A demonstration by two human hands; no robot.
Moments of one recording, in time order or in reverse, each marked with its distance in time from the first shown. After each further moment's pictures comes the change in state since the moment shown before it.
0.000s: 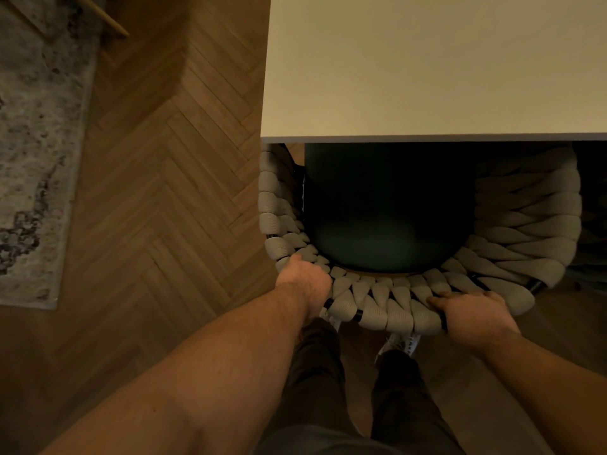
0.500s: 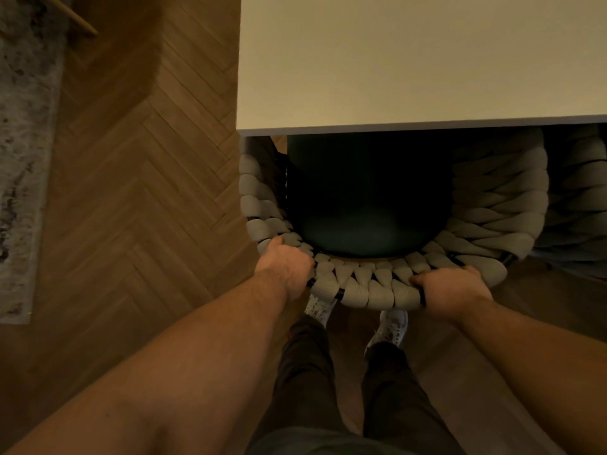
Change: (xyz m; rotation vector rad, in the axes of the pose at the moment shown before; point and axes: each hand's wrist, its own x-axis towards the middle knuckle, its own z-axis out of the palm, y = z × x) left_hand 0.002 -0.009 -0.008 0.011 0.137 -0.017; right_hand 0.008 0.001 -0.008 0.021 0.050 0.026
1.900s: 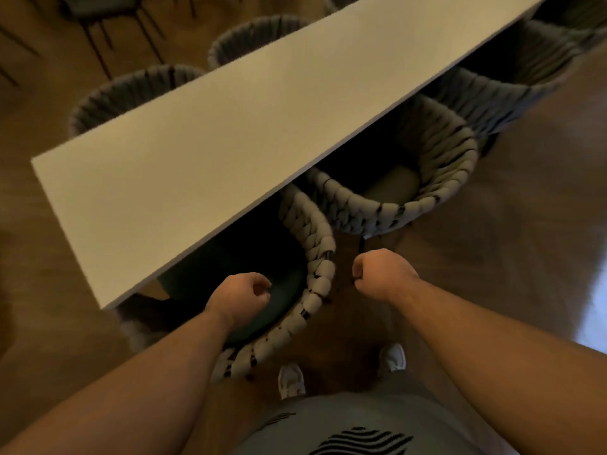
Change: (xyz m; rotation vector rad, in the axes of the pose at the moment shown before) left_hand -0.041 0.082 -0.157 -0.522 0.292 0.256; right_hand -0.207 0.074 -0.004 0.809 0.389 0.455
